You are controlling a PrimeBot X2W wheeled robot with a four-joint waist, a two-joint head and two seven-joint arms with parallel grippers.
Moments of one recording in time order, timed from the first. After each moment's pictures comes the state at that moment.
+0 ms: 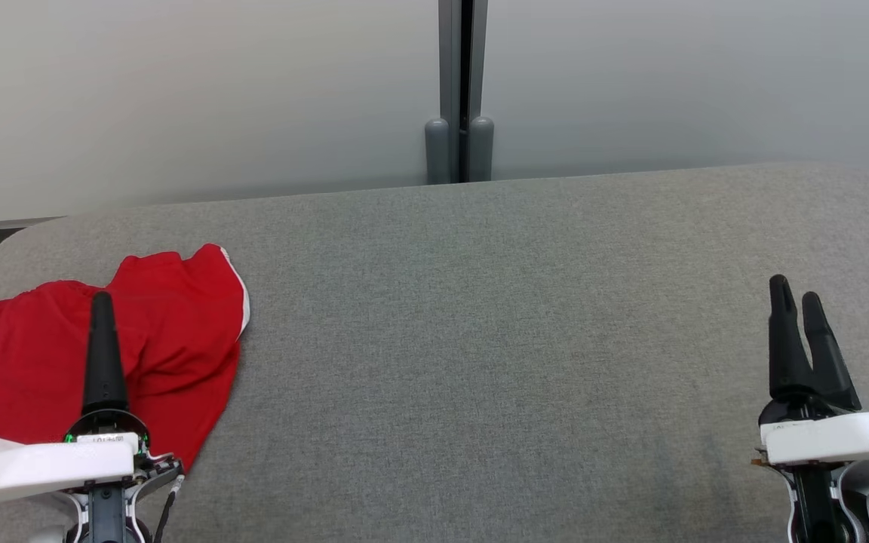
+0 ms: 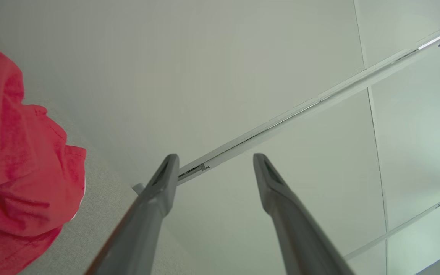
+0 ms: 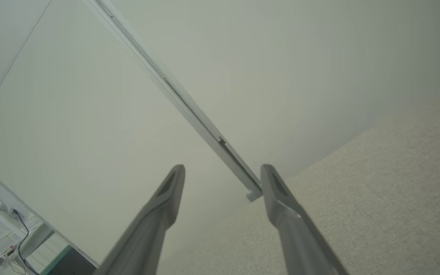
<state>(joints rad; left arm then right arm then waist) -0.07 0.04 0.13 0.05 -1.23 -0.13 -0.06 -0.09 -0.07 -0.01 0.06 0.80 0.13 -0.06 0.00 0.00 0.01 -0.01</state>
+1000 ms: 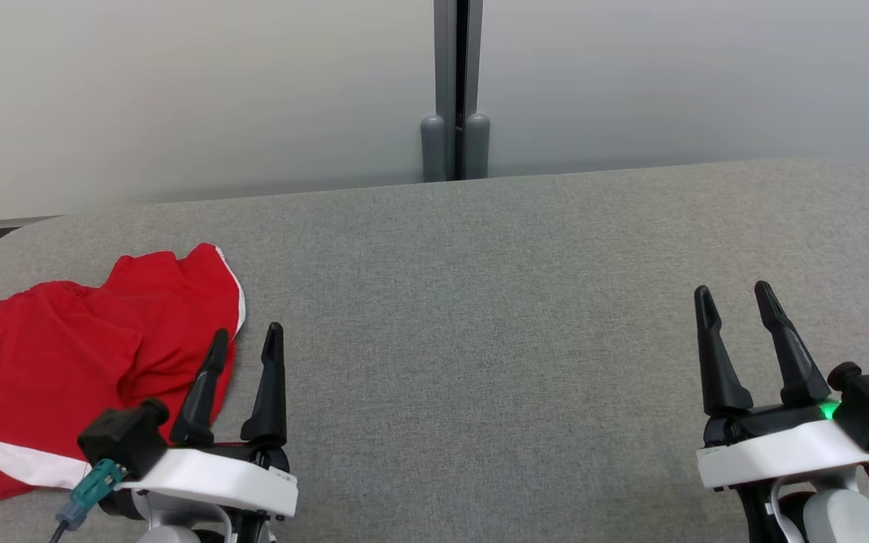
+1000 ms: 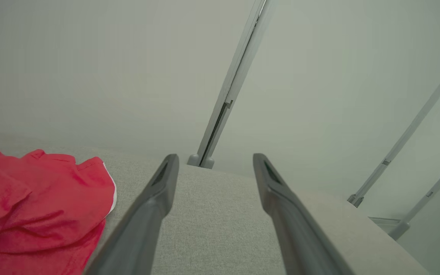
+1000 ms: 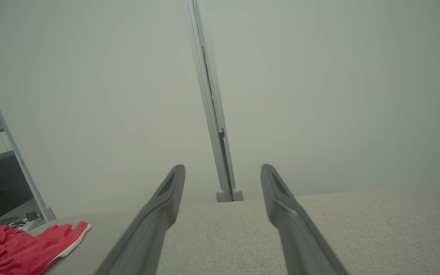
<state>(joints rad) -0.05 0.04 -0.12 0.09 -0.51 -0.06 -0.15 -0.10 -0.09 0.10 0.05 0.30 0.13 -0.15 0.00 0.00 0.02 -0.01</state>
